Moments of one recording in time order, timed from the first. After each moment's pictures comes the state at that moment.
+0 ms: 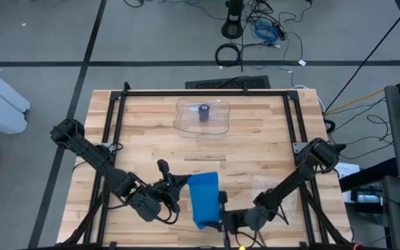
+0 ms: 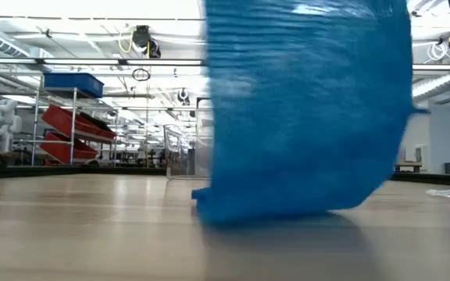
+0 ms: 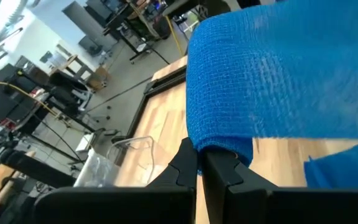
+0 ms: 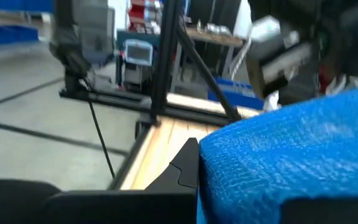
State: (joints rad) left arm -0.66 1.55 1.15 -0.16 -1.05 0.14; right arm 0.70 1.95 1.09 0.81 0.61 -0.08
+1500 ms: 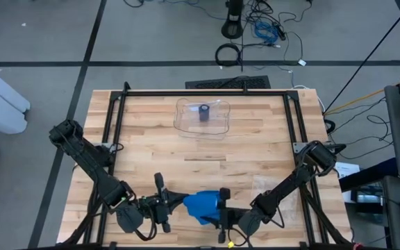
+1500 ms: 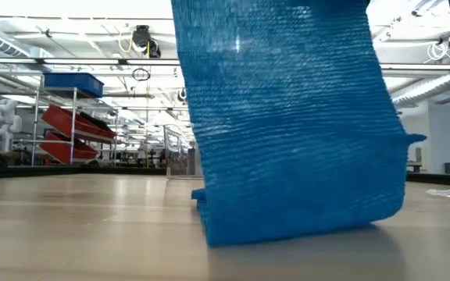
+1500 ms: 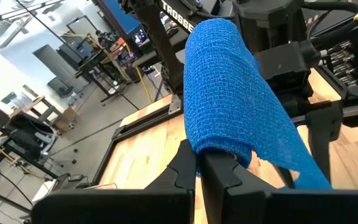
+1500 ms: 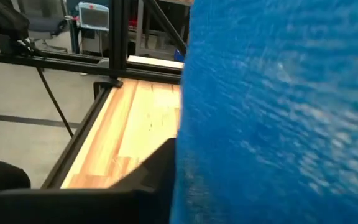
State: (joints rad) left arm -0.79 1.55 1.16 0.06 -1.00 0.28; right arm 0.71 1.99 1.09 0.67 0.78 0.07
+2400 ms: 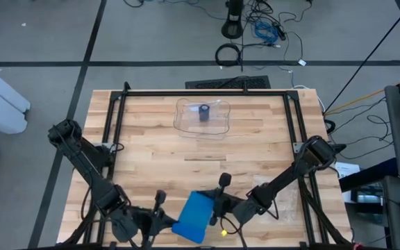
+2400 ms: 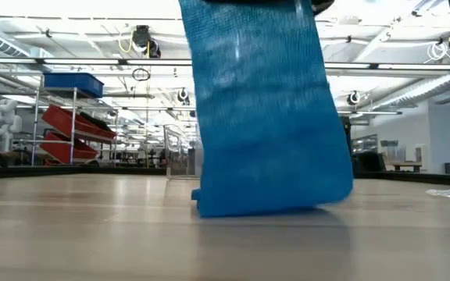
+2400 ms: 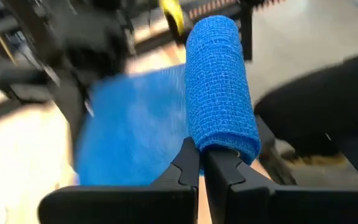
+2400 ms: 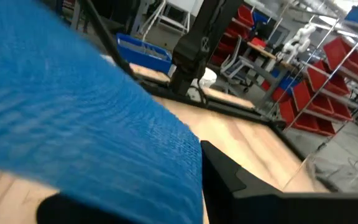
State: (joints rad) left arm -0.86 1.54 1.16 -0.16 -0.60 -0.06; right arm 0.62 1.94 1.09 0.66 0.95 -0.19
